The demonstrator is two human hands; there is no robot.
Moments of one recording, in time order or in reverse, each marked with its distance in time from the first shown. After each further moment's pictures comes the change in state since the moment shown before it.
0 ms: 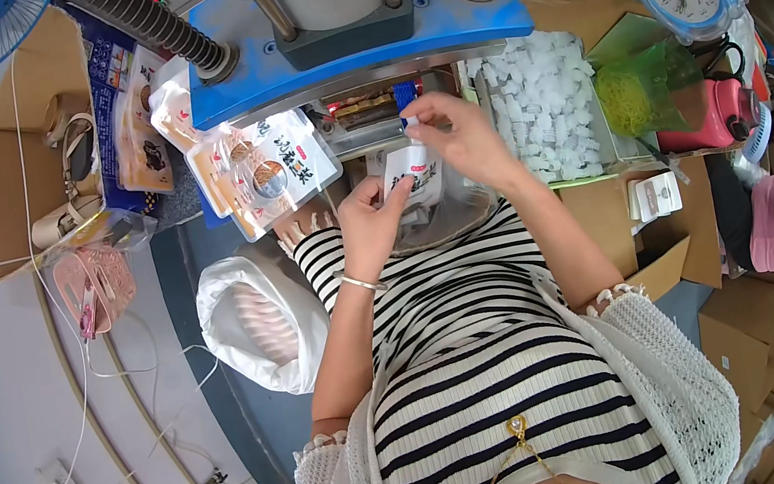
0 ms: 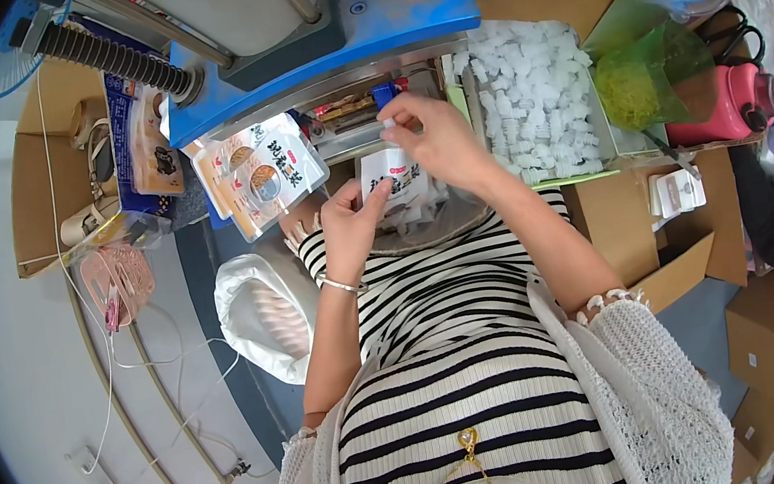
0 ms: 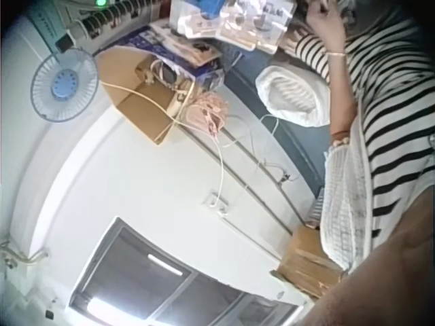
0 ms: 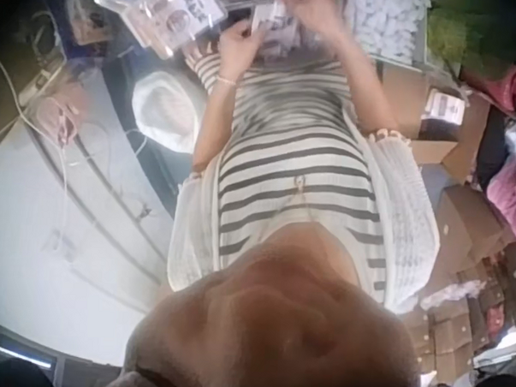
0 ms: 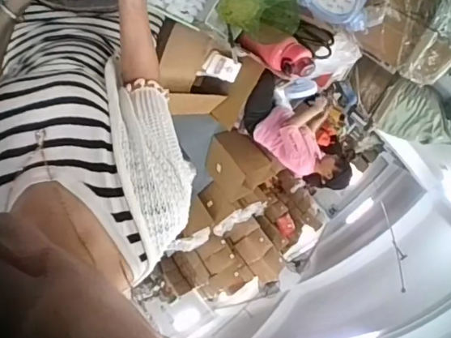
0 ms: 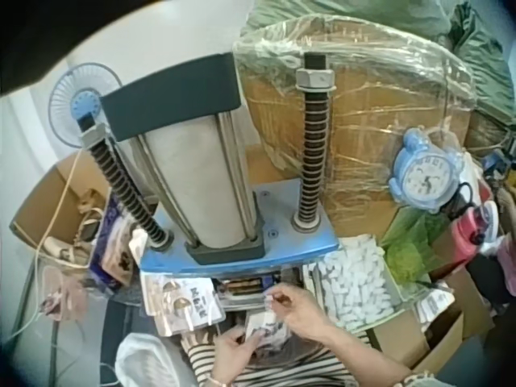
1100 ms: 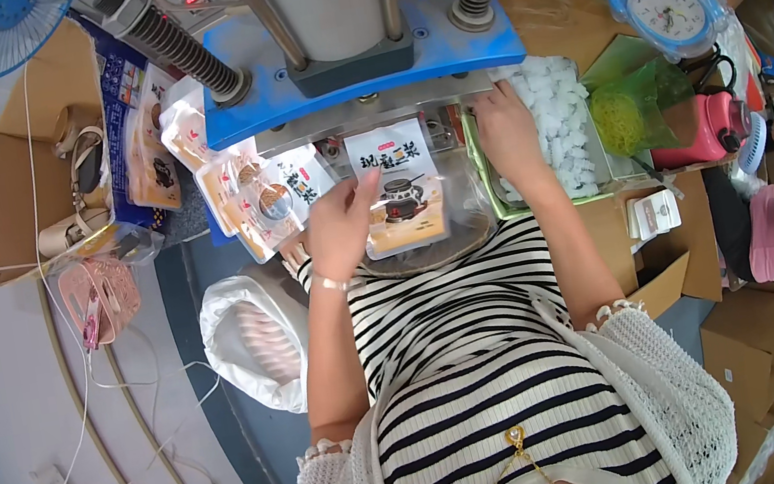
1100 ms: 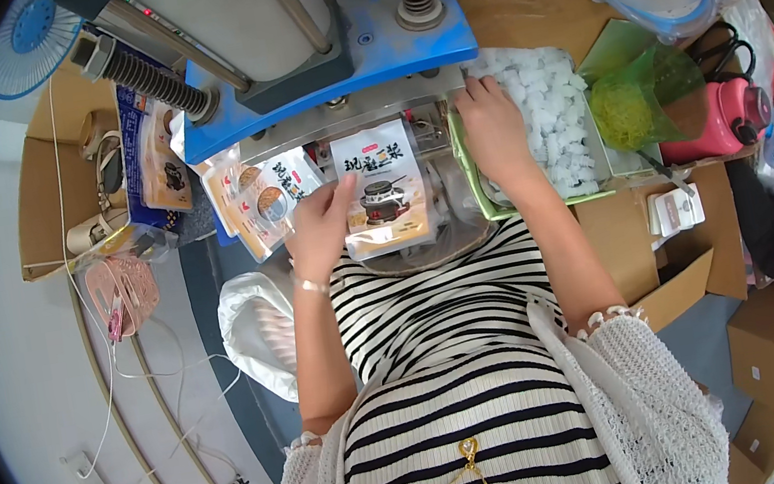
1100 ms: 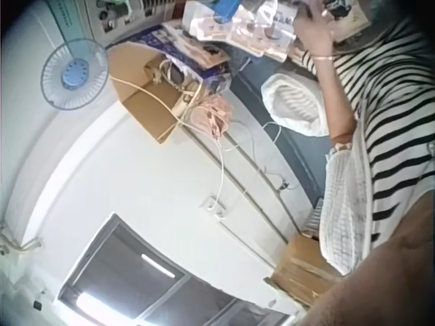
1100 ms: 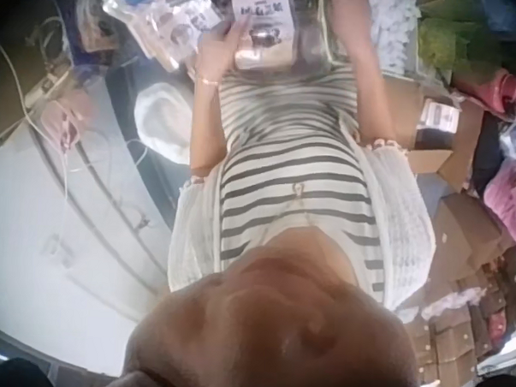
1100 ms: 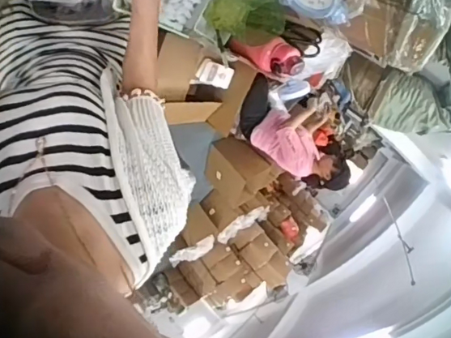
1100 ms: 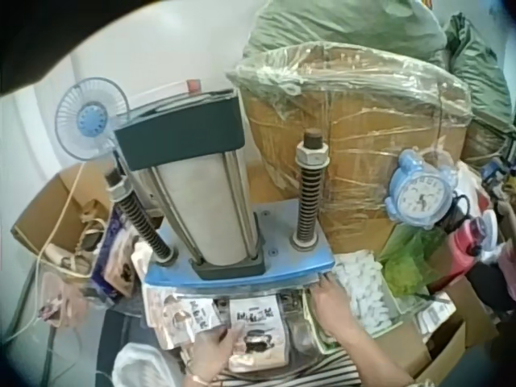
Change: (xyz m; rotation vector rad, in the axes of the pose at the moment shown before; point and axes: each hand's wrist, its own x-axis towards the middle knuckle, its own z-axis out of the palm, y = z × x) left_hand 0.031 0.020 -0.030 0.143 0.030 -0.020; right_hand 0.017 0.039 -0.060 -1.067 0.364 -0.448
